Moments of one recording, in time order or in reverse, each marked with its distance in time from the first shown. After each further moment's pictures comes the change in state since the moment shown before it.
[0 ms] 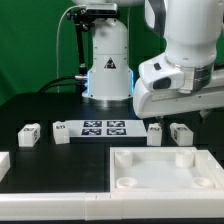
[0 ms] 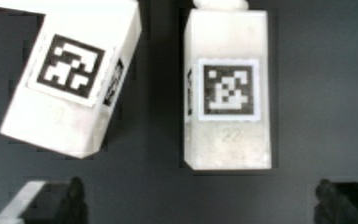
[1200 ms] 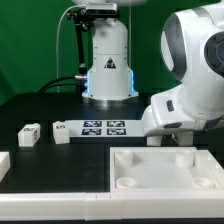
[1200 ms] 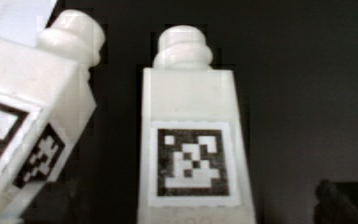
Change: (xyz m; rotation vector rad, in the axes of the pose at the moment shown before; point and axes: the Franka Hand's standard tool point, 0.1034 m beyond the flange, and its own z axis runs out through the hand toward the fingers) arm -0.003 -0.011 0.040 0.021 -0.372 0.030
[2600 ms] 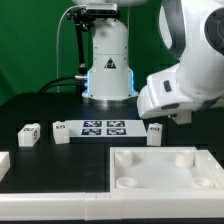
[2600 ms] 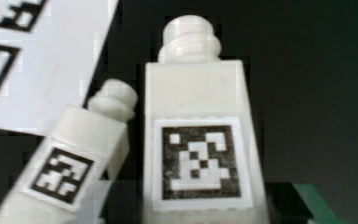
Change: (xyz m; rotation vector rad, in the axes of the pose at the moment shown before) arm -0.042 0.007 -0.048 -0.002 -0.090 -0.032
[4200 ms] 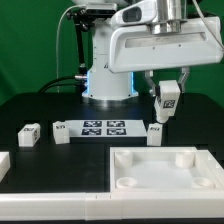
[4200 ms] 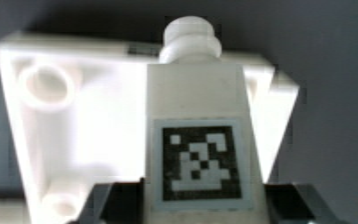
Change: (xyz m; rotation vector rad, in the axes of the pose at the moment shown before) arm 0.003 0.053 -0.120 -0.095 1.172 -0.013
